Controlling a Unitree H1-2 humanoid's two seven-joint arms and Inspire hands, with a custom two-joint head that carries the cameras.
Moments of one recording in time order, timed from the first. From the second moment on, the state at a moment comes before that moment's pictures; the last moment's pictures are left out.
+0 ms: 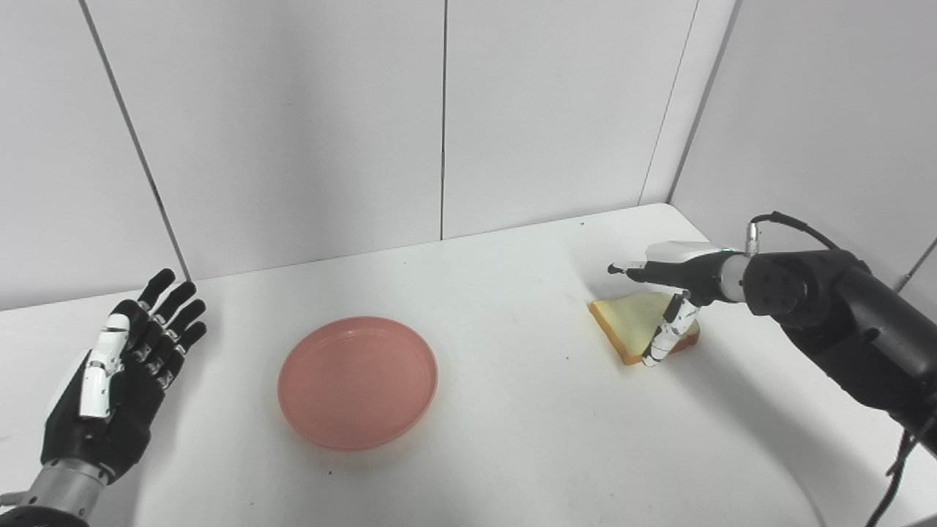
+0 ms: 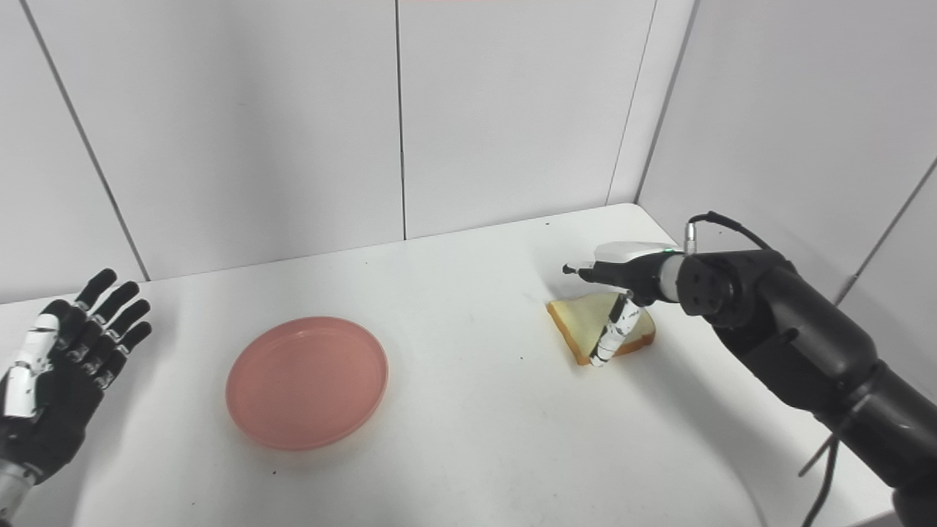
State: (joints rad) left arm -0.36 0.15 0.08 -0.08 -0.37 0.36 -0.27; right arm -0.45 -1.04 0.24 -0.17 -0.59 0.45 0.87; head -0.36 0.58
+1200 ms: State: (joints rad) left arm -0.35 0.16 0.08 -0.13 -0.37 0.40 -0.26; right arm -0.45 -0.97 0.28 -0.04 -0.77 0.18 0.78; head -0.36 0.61
